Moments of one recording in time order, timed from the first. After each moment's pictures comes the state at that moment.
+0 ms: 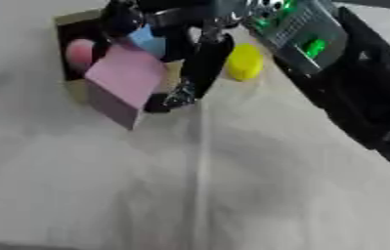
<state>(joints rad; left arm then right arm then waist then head) -0.68 0.27 -0.02 -1.98 -0.05 -0.27 0.37 -1.14 -0.64 0.45 -1.63 0.21 -0.42 0.74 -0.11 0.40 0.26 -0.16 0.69</state>
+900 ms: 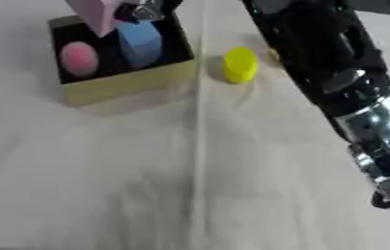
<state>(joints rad) -0.69 0.27 -0.02 -1.98 -0.05 -0.28 0.38 -1.31 -0.47 0.31 -1.22 0.43 -0.49 0.68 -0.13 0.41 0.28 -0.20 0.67</state>
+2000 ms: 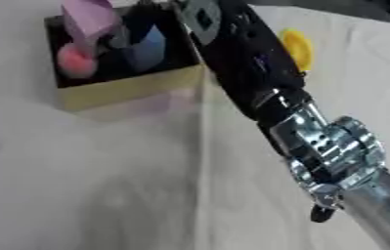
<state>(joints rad) -0.75 0.25 -0.05 -1.98 -0.03 -0.28 0.34 -1.35 -0.32 0.22 -0.94 0.72 -0.53 0.55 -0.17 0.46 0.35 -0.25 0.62</state>
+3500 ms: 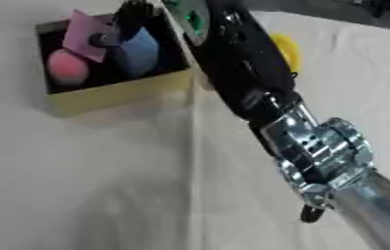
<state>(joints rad) -0.73 0.25 -0.05 -1.98 -0.03 -0.28 0.33 -1.36 -0.34 0.20 -1.01 0.78 -0.57 0.46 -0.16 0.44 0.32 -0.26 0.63</state>
